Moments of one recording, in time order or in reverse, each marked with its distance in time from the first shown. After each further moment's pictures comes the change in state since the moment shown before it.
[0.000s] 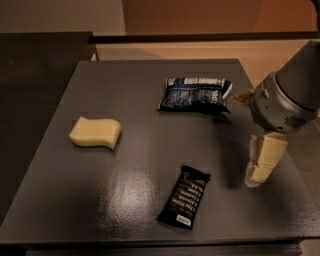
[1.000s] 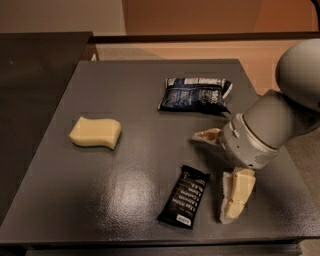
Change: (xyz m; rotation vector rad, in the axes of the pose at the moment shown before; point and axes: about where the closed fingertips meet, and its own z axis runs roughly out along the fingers) arm -0.040 0.057 0.071 -0.190 -0.204 -0.128
